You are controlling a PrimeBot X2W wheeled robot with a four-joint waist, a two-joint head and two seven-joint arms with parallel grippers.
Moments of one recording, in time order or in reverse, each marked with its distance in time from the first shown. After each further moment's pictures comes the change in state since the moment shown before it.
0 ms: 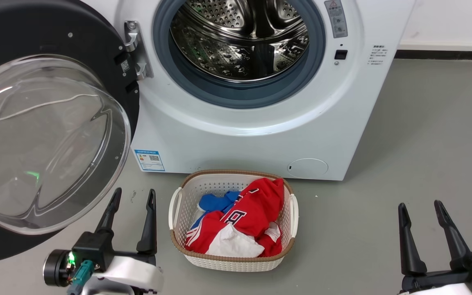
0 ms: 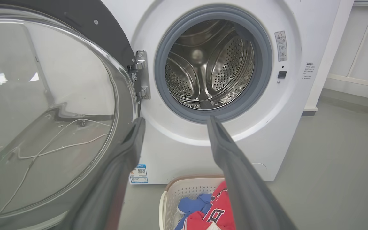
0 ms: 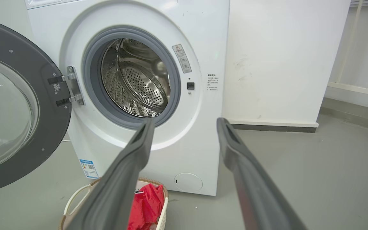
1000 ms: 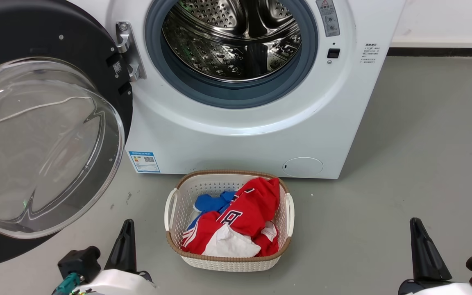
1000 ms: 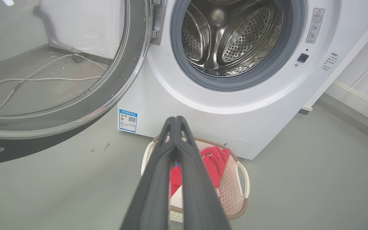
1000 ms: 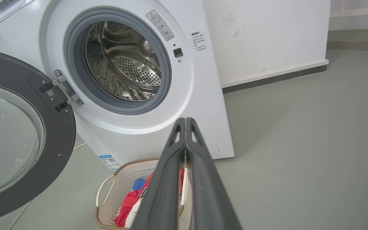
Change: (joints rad) left arm 0.049 -0.009 0.016 0.103 -0.232 0.019 0.068; right arm -0.006 -0.007 0.011 0.129 0.257 0.000 0.046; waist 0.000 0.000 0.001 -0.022
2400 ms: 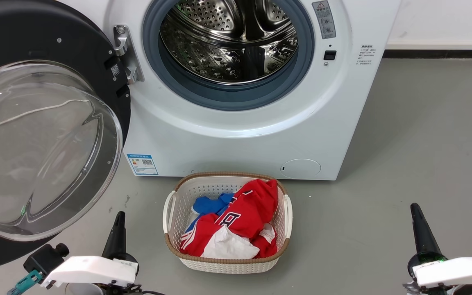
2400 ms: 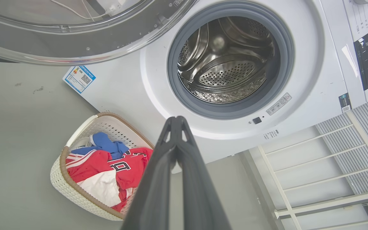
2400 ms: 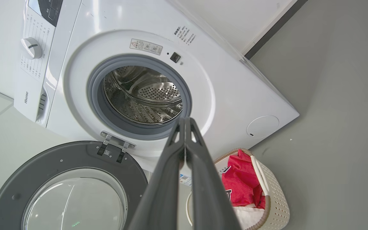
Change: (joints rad) left arm -0.055 0.000 0.051 0.012 -0.643 -0.032 0.152; right arm -0.122 -0.021 0.002 0.105 0.661 0.000 0.132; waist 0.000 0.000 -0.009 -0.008
